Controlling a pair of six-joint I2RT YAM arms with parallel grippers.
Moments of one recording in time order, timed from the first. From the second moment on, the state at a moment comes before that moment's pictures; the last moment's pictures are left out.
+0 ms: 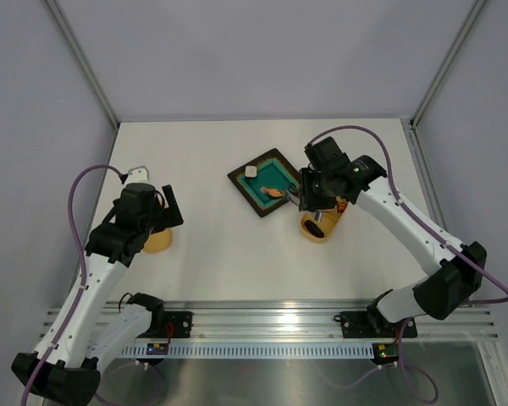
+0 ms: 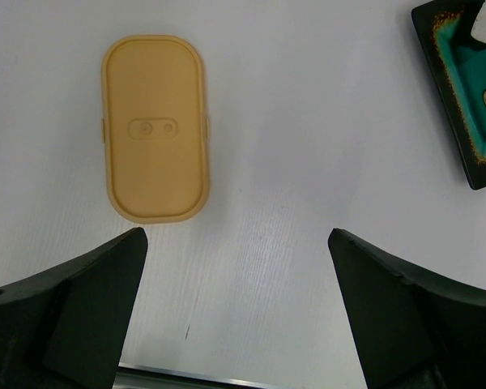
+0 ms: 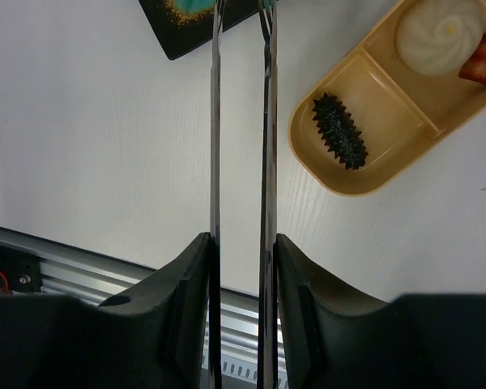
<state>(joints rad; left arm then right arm) -0.29 0.82 0.91 -0.83 -0.30 -0.45 0.60 1.43 1.44 -1.03 0.03 0.49</state>
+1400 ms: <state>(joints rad) -0.29 0.79 0.91 -0.88 -0.33 -0.46 0.60 1.76 1.55 -0.94 0.00 0.27</state>
